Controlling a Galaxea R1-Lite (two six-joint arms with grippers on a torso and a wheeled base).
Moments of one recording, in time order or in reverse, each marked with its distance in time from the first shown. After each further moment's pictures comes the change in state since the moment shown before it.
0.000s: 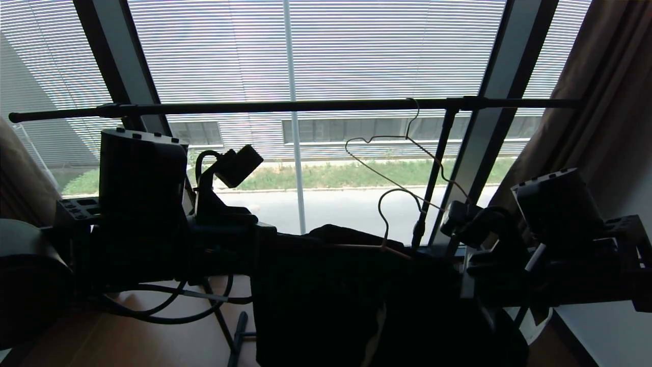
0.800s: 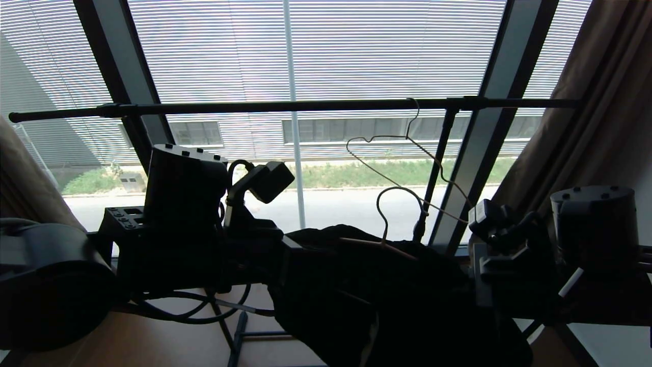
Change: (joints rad) left arm -0.063 0.070 -0.017 -0.003 0.082 0.131; right arm 0.000 -0.057 0.213 -0.397 0.150 0.130
